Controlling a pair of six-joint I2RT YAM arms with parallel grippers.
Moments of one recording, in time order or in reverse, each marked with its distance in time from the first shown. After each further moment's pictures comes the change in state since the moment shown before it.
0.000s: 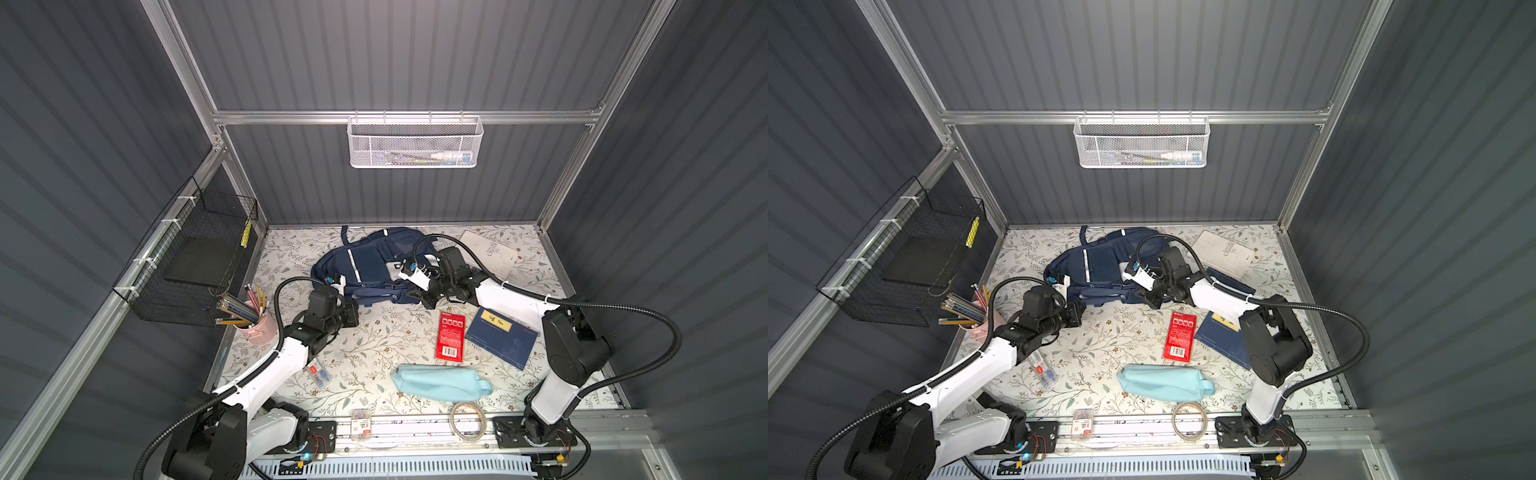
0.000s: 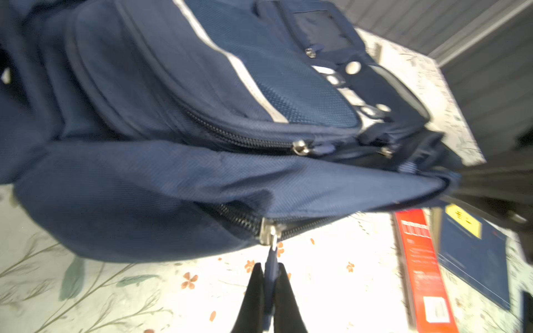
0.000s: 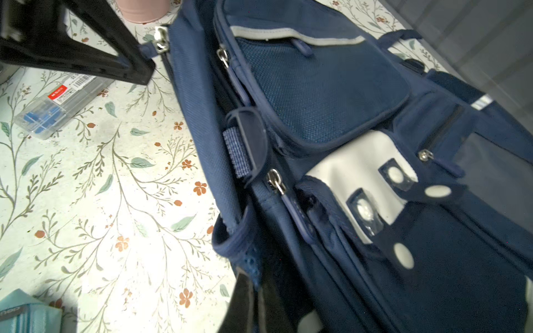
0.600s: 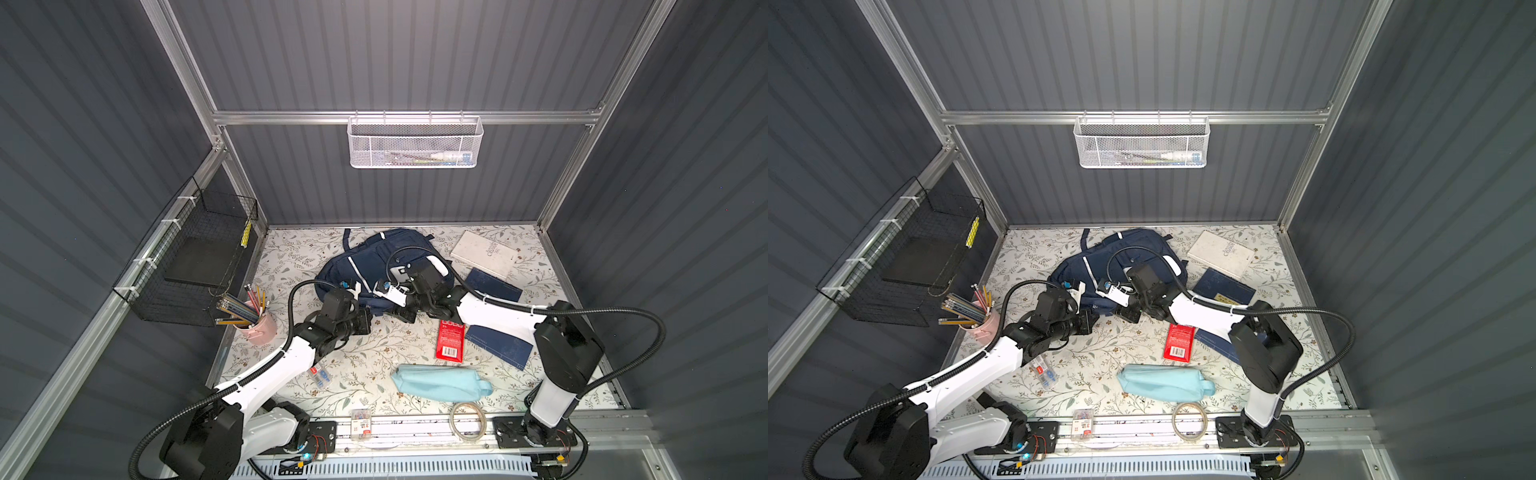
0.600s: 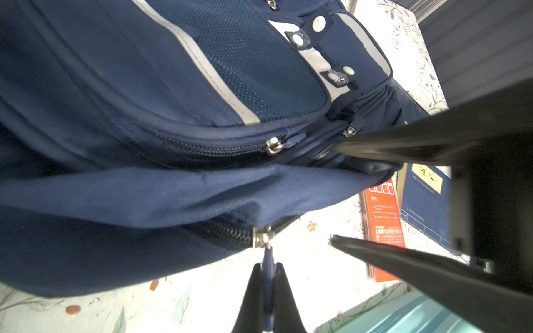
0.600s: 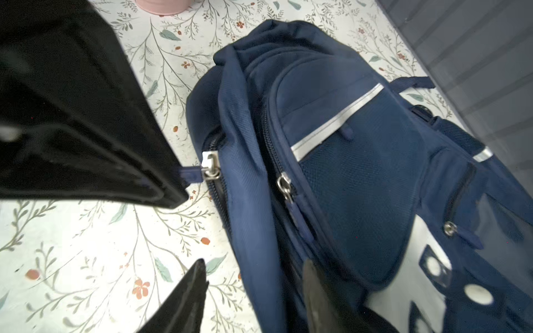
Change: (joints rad) left arm -0.153 0.018 0.039 -0.097 0.017 -0.092; right arm 0.253 0.042 0.020 0.092 0.232 0.034
